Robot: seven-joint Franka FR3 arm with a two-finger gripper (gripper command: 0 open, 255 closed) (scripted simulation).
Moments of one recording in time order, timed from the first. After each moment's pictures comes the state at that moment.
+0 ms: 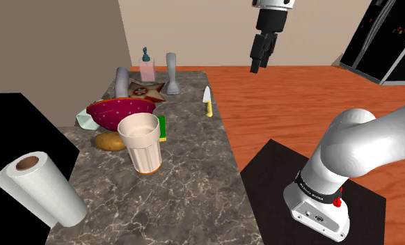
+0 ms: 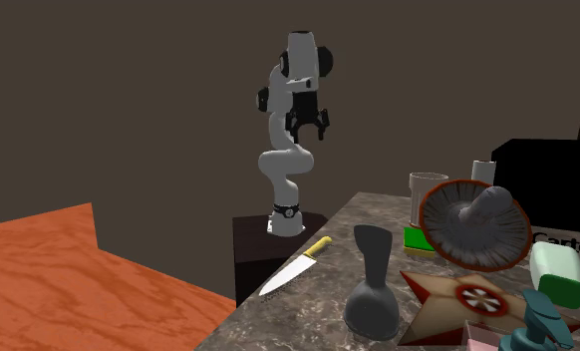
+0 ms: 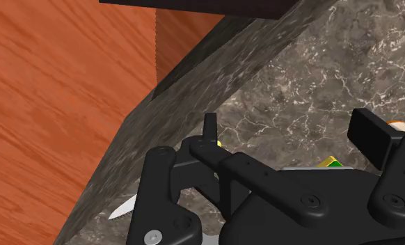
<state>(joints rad) 0.01 -0.77 -0.04 -2.31 0.07 1.52 -0.17</state>
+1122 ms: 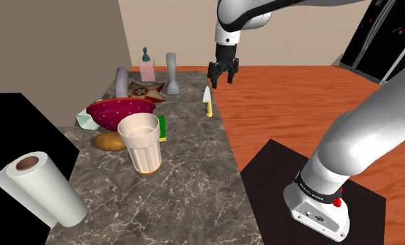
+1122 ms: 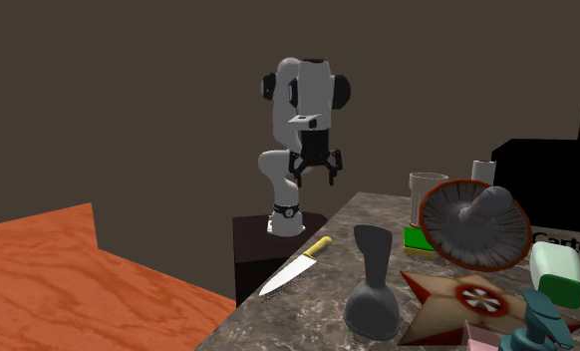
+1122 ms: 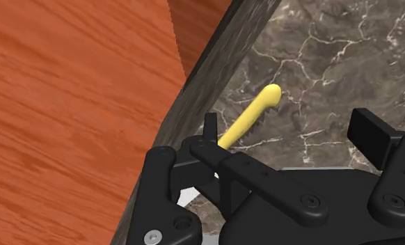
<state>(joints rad) -0.07 -0.28 0.01 -2.23 0.05 1.90 0.05</state>
